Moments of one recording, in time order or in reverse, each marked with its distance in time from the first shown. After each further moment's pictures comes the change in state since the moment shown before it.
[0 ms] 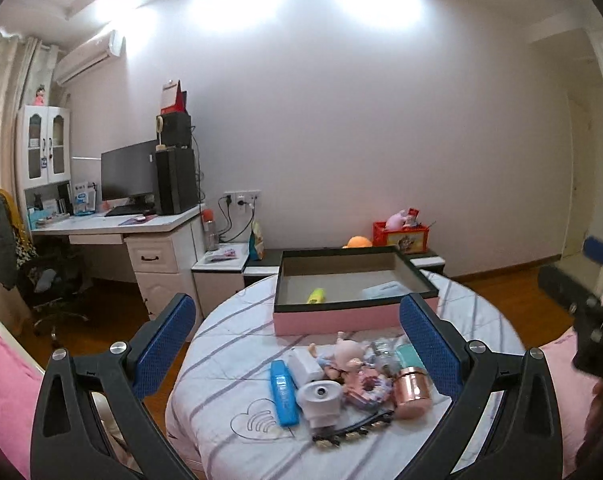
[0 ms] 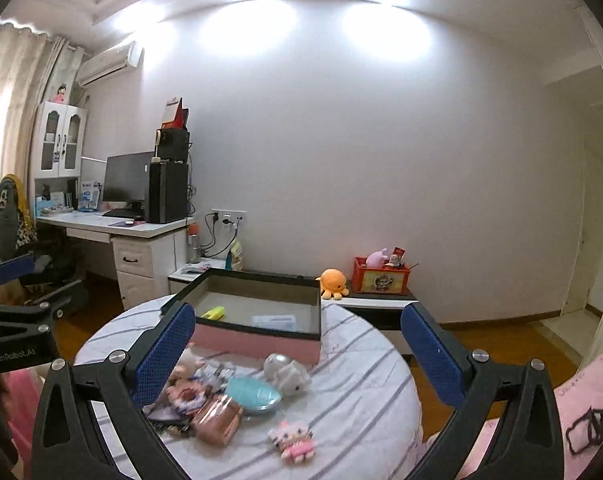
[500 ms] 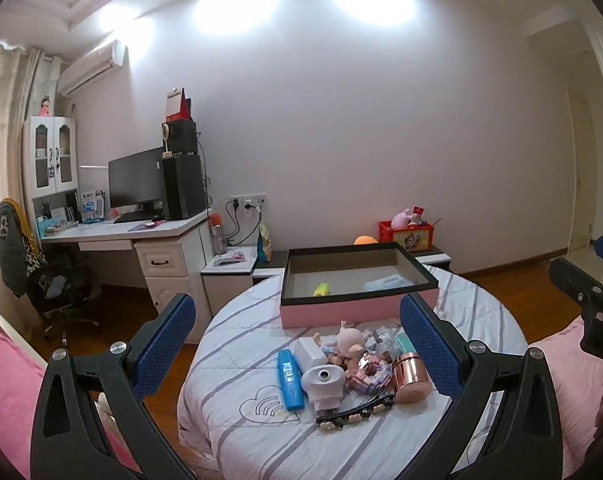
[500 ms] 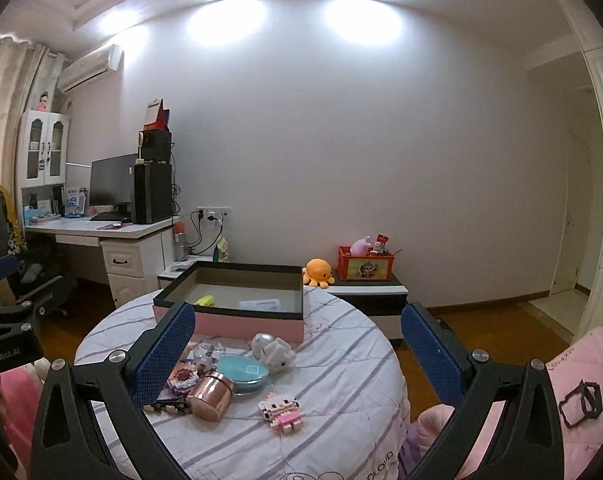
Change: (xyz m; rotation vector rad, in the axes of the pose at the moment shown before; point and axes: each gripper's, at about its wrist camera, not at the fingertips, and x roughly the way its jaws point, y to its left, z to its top) left arm -0.019 -0.008 -0.014 0.034 -0.003 0.031; right arm -0.027 -0.018 -0.018 0.045 0.027 -0.069
